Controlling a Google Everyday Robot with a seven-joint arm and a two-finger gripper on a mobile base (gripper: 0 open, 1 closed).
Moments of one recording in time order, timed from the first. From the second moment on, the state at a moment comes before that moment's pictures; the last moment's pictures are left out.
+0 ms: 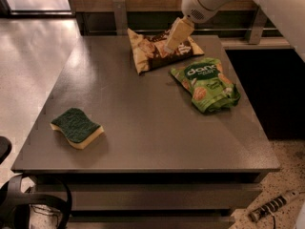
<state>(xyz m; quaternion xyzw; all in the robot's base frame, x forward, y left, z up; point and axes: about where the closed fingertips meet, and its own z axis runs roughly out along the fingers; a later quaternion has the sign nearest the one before) 0.729 -0.085 0.972 -0.57 0.72 -0.05 0.40</state>
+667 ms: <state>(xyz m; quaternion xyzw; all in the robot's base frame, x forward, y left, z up) 0.791 -0.034 0.889 -0.59 0.72 0.02 0.36</state>
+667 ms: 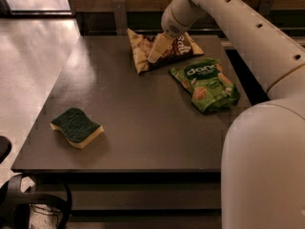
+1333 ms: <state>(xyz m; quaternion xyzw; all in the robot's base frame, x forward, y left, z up) 0.802 -0.016 0.839 -0.60 0.73 0.04 0.32</state>
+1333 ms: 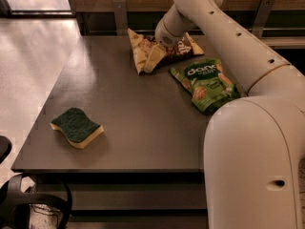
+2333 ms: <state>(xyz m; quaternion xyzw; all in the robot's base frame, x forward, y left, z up) 0.802 -0.011 0.832 -0.61 0.73 0.05 0.32</state>
